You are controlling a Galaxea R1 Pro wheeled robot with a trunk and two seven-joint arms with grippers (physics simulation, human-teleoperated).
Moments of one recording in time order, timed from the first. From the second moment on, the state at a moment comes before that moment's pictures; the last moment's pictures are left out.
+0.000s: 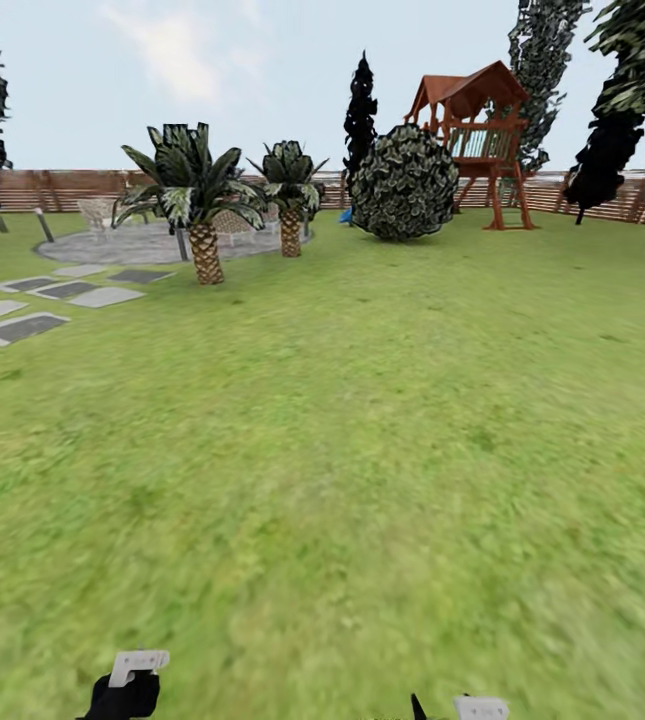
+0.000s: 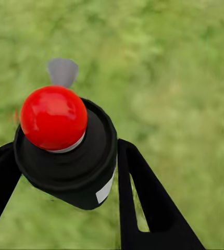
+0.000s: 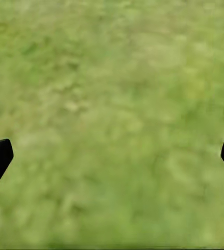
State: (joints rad) left arm -0.39 0.14 0.38 -0.23 -0.26 -0.31 -0.23; right arm -0.36 0.01 0.29 -0.03 -0.35 -0.66 0.09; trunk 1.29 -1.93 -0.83
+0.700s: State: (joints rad) left arm -0.39 0.14 0.38 -0.23 -0.26 -0.31 -0.23; right arm -0.36 0.01 0.29 -0.03 -0.35 -0.66 0.09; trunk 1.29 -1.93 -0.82
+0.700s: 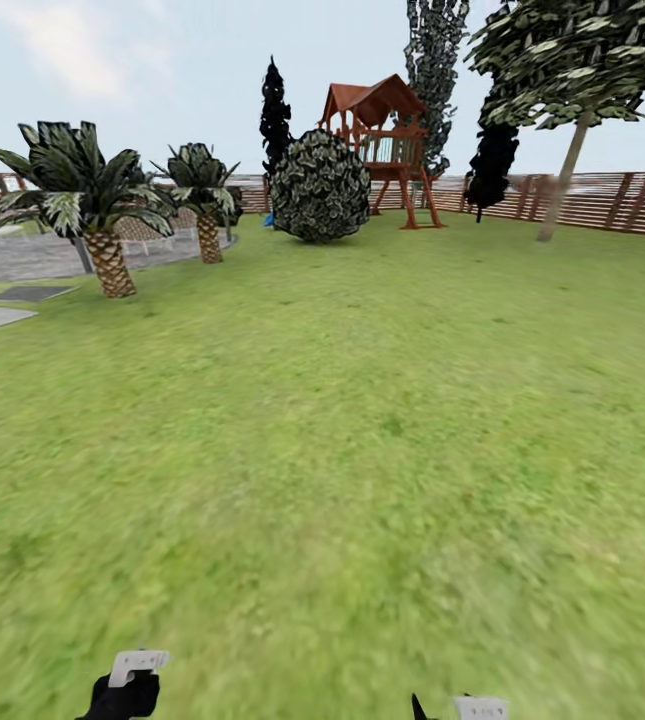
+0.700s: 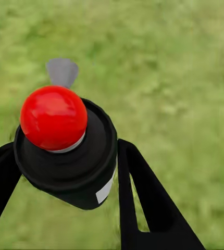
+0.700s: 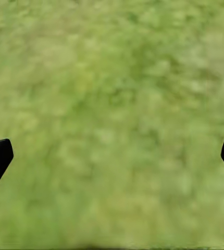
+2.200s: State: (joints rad) left arm -0.39 0.14 0.38 -0.23 -0.26 -0.31 -0.23; right arm -0.36 0.01 0.29 -0.03 -0.35 -0.66 0.09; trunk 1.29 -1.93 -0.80
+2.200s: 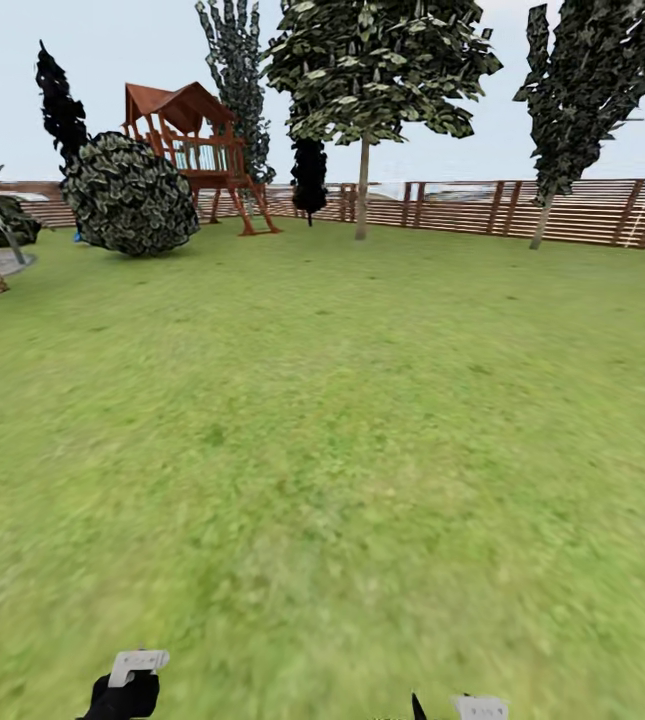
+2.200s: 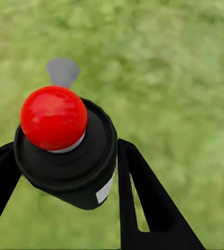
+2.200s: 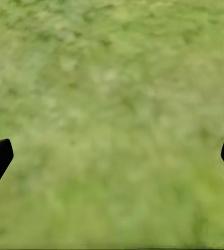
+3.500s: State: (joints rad) left arm -0.40 0.13 0.44 -0.35 -0.18 -0.31 -0.23; right arm -0.36 0.00 0.29 -0.14 -0.34 -0.66 0.09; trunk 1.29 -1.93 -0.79
